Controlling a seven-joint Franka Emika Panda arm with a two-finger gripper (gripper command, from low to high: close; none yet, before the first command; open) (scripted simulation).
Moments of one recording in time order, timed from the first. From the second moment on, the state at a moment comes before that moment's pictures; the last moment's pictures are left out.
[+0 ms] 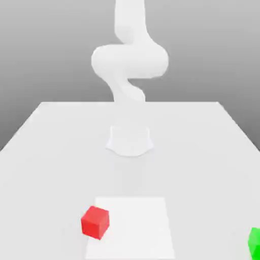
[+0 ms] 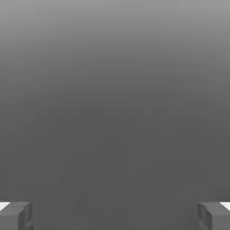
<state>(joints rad) -0.02 -0.71 0.00 -2.33 0.00 2.34 0.82</state>
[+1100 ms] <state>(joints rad) -0.16 0.30 -0.03 -2.61 0.04 2.91 0.97</state>
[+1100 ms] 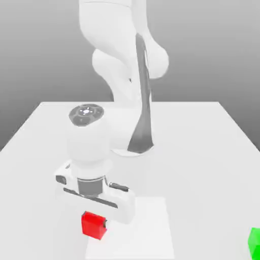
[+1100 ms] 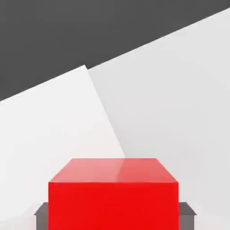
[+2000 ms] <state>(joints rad) 0.23 0.46 0.32 -2.17 -0.27 2.59 0.54</state>
